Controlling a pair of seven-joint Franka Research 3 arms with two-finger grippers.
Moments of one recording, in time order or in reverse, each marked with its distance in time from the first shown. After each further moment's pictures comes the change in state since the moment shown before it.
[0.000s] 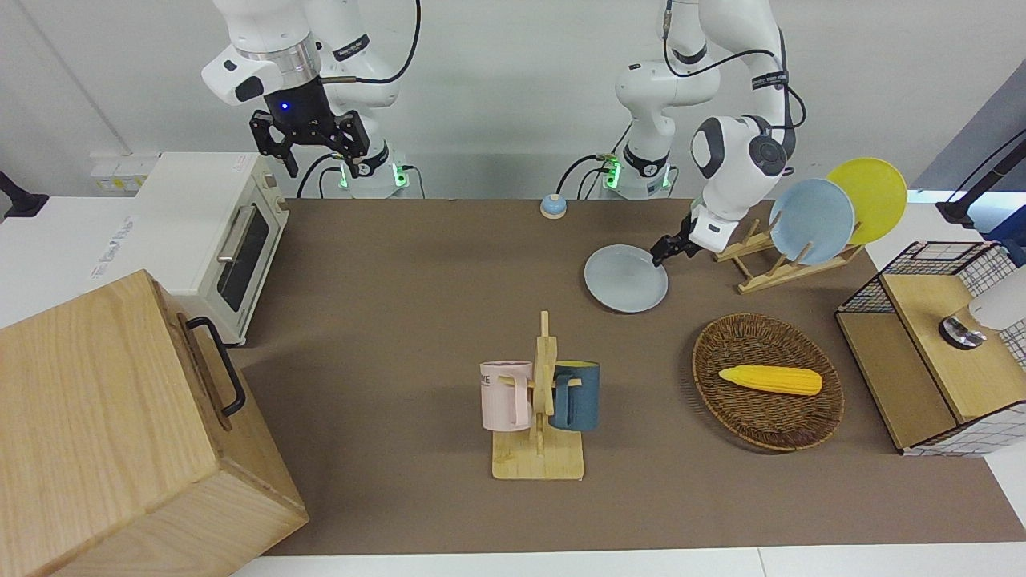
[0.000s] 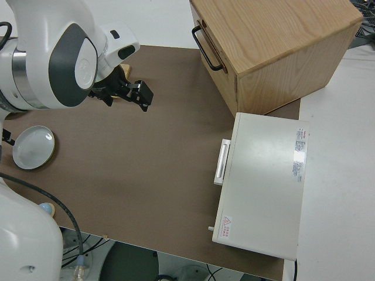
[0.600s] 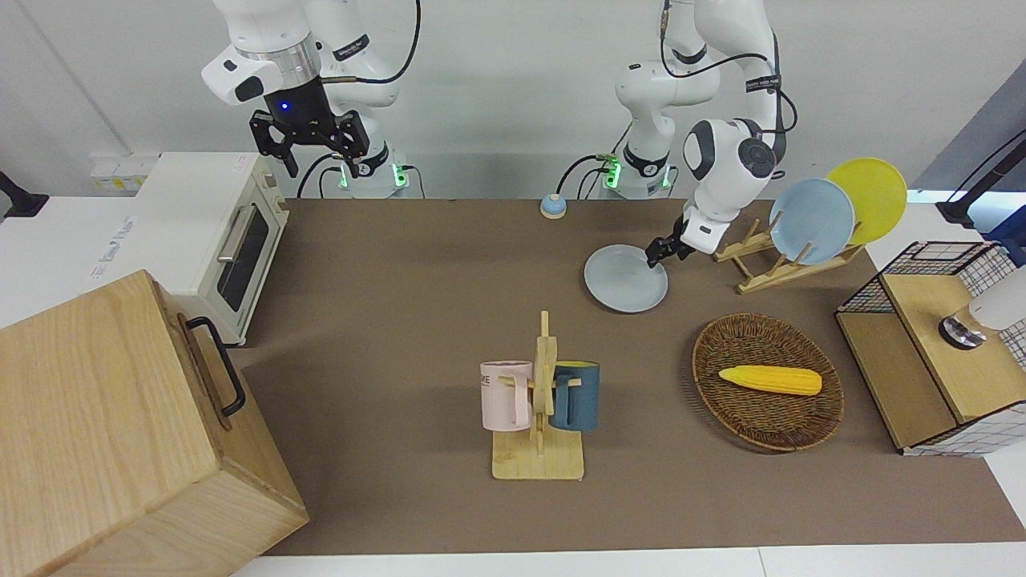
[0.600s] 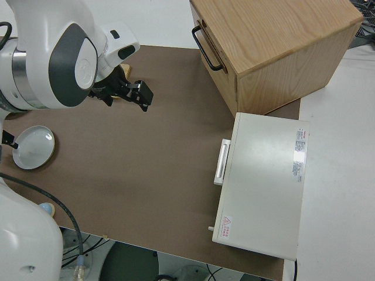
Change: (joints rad) left arm 0.000 0.003 -0.023 -0.022 -0.004 0.038 0.000; right arm 0.000 0.000 0.000 0.000 0.000 0.000 0.000
